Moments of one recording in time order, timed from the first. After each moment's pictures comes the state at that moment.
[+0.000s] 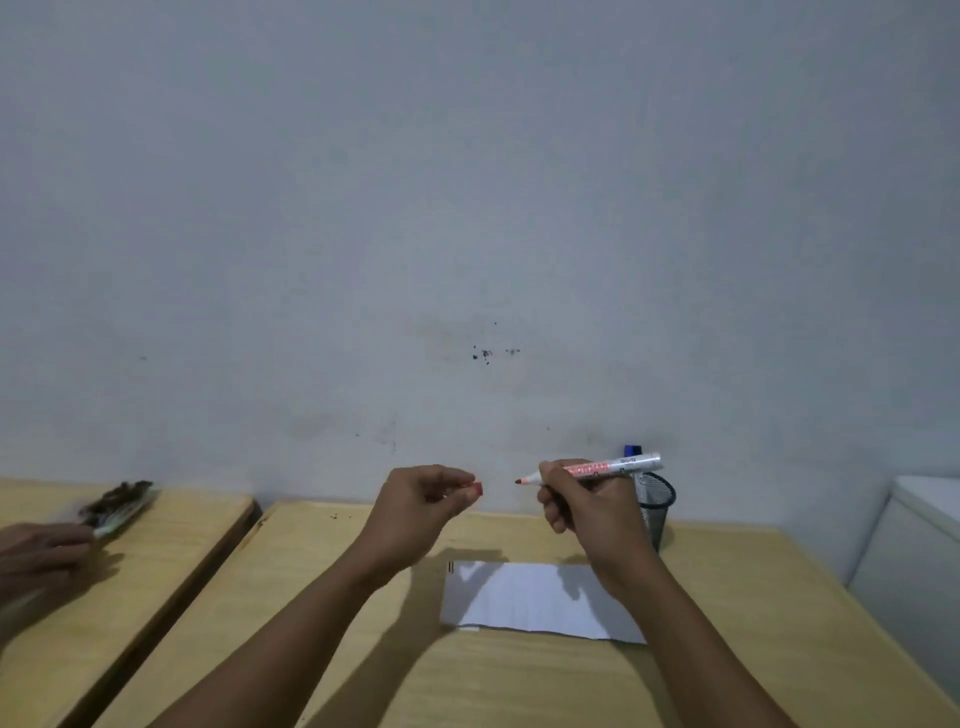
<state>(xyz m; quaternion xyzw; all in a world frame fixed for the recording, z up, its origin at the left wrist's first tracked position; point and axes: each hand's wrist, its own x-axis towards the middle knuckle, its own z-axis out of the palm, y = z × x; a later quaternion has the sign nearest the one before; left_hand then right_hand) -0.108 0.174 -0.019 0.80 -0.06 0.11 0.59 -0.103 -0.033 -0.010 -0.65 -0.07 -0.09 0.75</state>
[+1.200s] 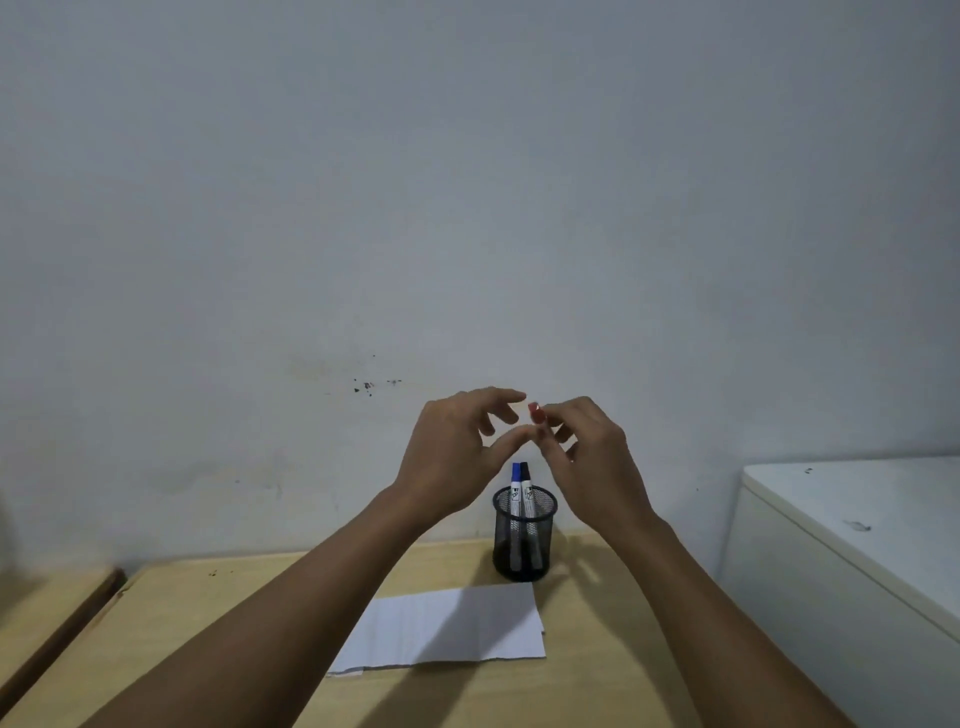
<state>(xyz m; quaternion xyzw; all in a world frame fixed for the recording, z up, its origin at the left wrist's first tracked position) -0.093 0.018 0.075 0.82 -0.30 0.35 0.35 -0.095 -0.157 0.044 -0.84 -0.16 -0.41 0.32</state>
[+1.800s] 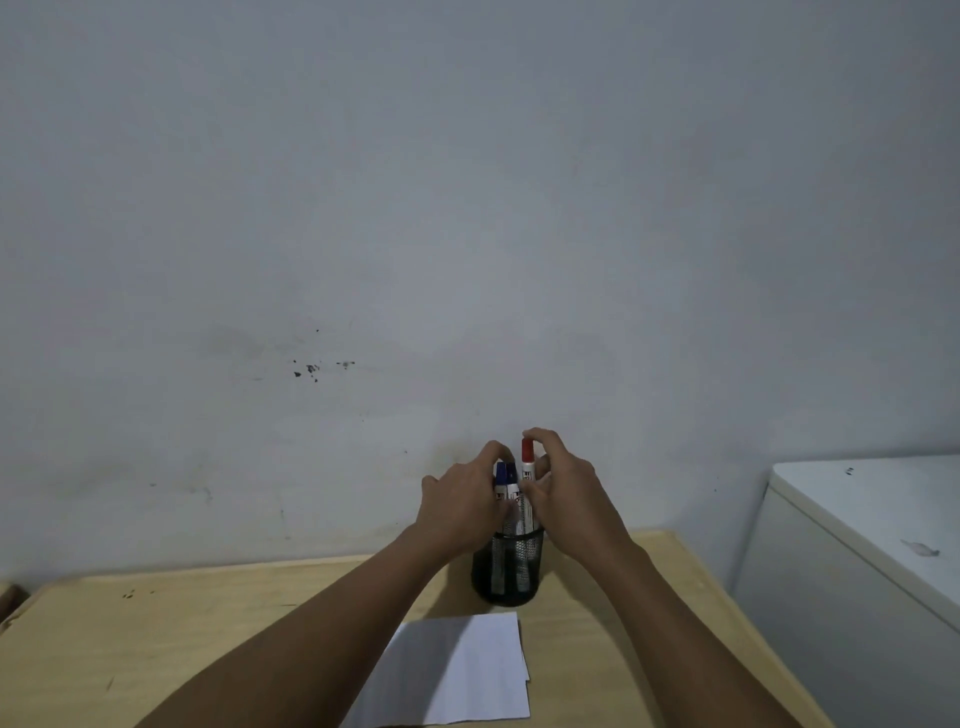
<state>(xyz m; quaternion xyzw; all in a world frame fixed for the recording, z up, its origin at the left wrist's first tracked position) 0.024 -0.038 -0.031 0.94 -0.17 0.10 0.26 0.005 -0.185 -0.035 -0.90 -0.06 -0.20 0.37</state>
